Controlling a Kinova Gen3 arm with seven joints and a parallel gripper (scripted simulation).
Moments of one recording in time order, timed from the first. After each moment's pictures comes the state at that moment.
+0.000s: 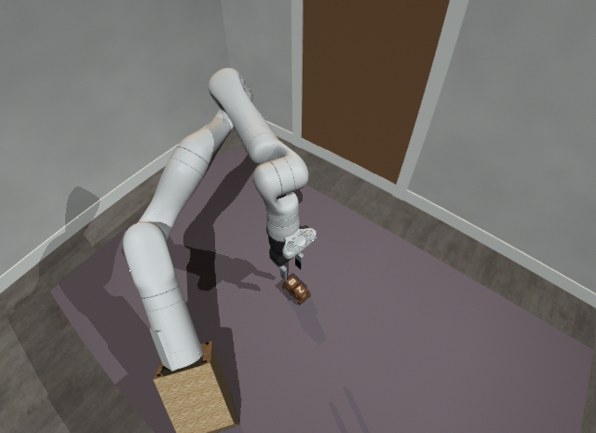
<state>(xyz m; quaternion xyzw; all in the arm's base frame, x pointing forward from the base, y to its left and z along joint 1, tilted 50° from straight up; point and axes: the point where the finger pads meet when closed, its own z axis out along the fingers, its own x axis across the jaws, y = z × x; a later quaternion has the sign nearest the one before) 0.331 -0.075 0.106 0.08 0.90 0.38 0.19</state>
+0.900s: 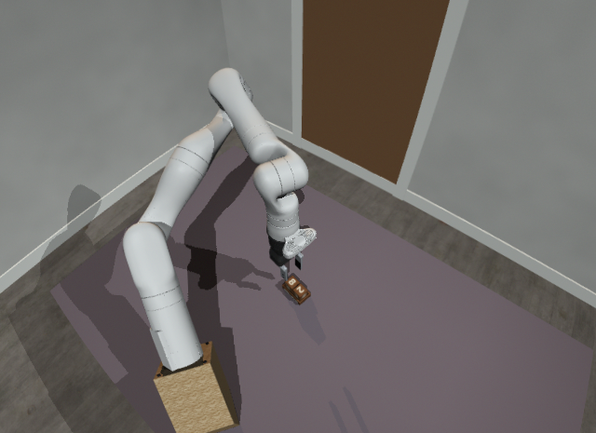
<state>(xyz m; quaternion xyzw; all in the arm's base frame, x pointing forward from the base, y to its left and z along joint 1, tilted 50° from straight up) 0.331 -0.075 0.106 0.08 0.90 0.38 0.19</state>
